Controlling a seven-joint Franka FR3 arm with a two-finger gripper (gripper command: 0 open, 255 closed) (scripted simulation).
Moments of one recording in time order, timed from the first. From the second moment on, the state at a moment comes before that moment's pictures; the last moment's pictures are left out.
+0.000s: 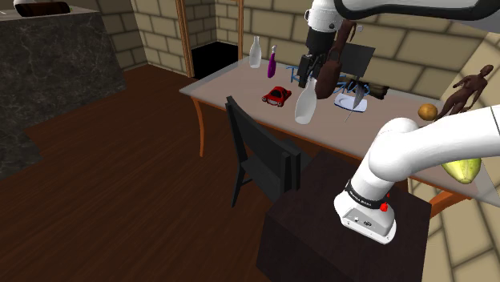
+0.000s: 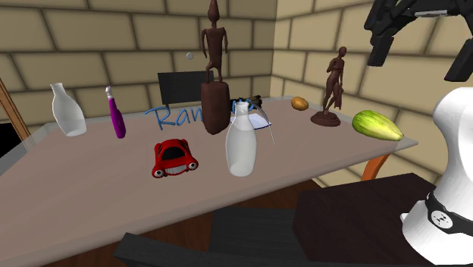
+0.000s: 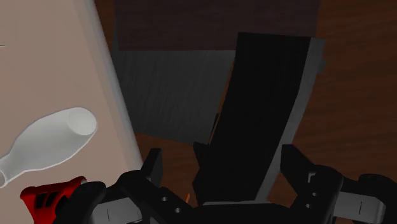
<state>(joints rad) 0.02 -0.81 0.01 -2.38 -0.05 1.62 0.01</state>
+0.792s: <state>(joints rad) -0.06 -0.66 -0.19 -2.39 -0.15 1.80 -0.15</state>
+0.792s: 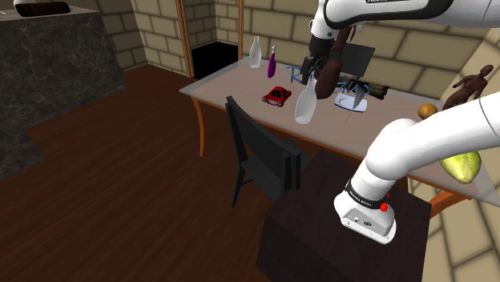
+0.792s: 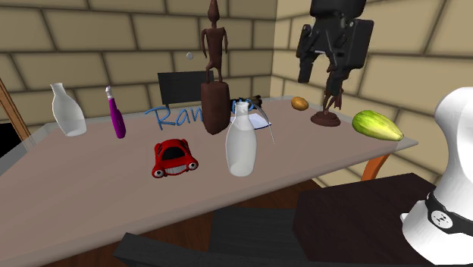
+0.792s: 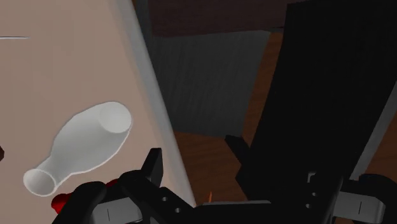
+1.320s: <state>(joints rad) -0.10 -0.46 -0.35 -2.31 -0.16 1.94 -0.28</state>
